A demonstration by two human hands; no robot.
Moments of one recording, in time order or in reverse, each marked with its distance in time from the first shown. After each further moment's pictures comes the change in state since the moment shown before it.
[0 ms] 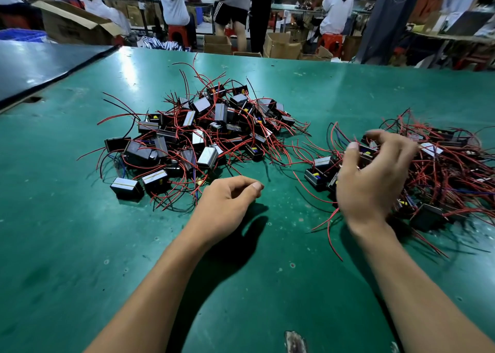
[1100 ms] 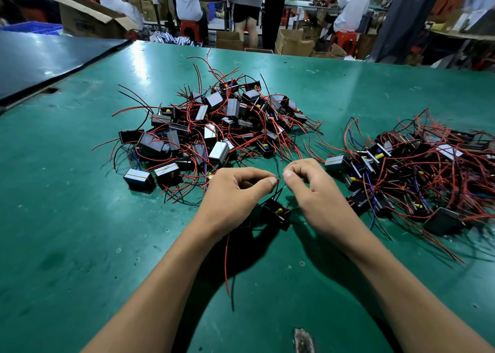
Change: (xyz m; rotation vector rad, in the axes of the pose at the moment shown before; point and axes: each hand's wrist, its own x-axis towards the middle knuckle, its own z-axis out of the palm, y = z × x) left_hand -0.007 0.013 -0.004 -0.127 0.054 0.055; right_hand -0.039 -0.045 0.005 0.335 -0.954 0.094
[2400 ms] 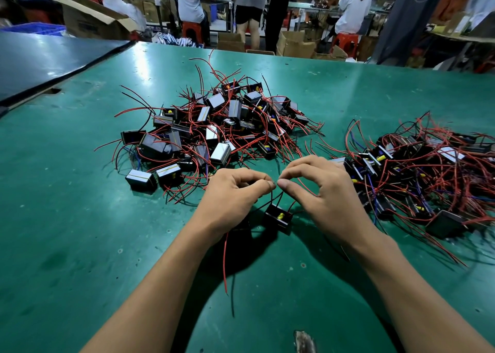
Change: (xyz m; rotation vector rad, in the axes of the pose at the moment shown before) left_hand -0.001 0.005 -0.006 -0.019 -0.010 -0.036; right_hand 0.001 0.005 -0.013 -0.278 0.094 -0.382
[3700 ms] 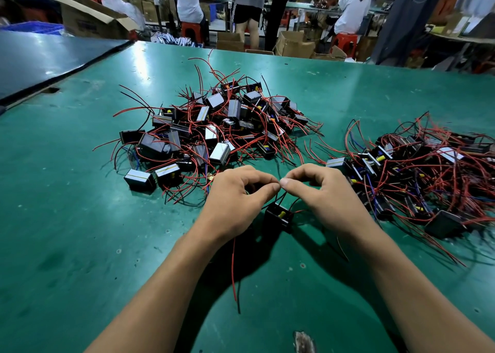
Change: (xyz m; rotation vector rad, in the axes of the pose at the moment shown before) left_hand 0.001 -0.006 0.009 0.223 0.032 0.257; right_hand -0.001 -0.003 -0.002 0.375 -0.104 0.462
